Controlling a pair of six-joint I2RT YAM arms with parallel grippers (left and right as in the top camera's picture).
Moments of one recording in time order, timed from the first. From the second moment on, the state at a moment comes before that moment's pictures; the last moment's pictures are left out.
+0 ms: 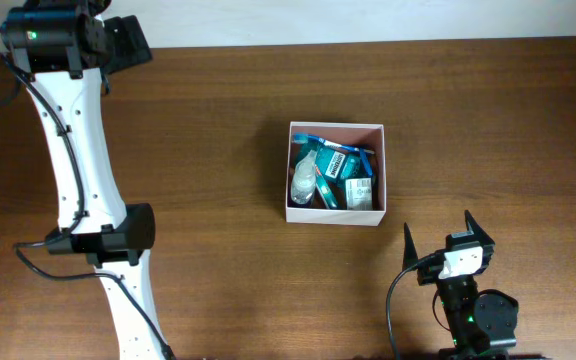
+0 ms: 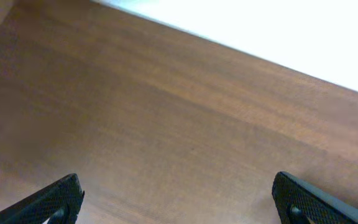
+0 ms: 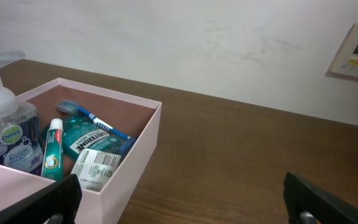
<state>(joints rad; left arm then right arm) 0.01 2.36 3.09 -1.65 -0.22 -0.29 0.05 0.01 0.01 -0.07 -0.07 -0.16</state>
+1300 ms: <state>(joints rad) -0.05 1.03 0.96 -0.38 -0.34 -0.20 0.05 0.01 0.01 -0.07 -0.05 -0.16</state>
